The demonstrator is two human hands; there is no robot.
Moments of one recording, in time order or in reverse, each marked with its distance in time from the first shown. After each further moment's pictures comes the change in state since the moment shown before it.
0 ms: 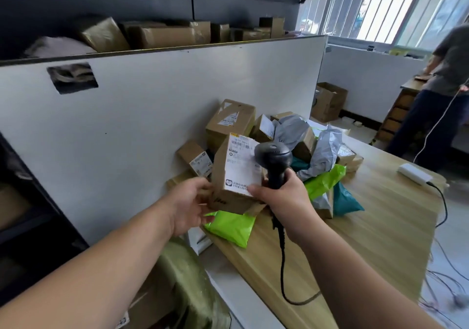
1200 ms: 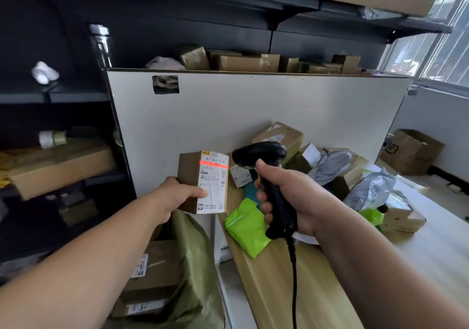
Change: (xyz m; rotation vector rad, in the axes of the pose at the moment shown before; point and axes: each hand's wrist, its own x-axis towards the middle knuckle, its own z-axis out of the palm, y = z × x) left_hand -0.051 -0.030 -0.027 0.170 0.587 0.224; right_hand -0.014 -0.070 -0.040 0.080 -0.820 0.277
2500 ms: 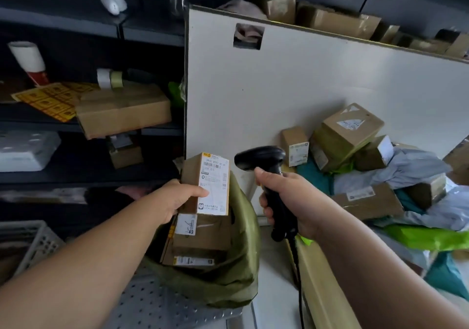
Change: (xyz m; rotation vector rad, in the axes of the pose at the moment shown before) left_hand 0.024 -0.129 -0.140 -0.207 0.066 -0.297; right_hand 0.090 0.051 0.150 -0.187 -0.053 0.093
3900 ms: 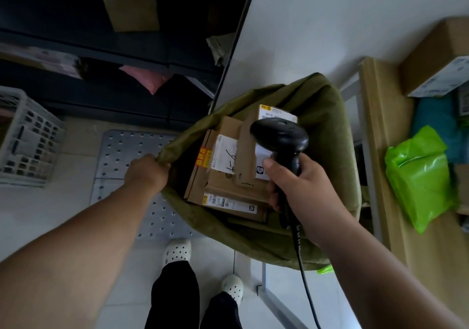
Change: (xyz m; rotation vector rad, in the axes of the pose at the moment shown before) left_hand 0.189 -0.251 -0.103 0.712 0.343 -0.378; right_hand 0.183 0.184 0.088 -0.272 0.048 0.090
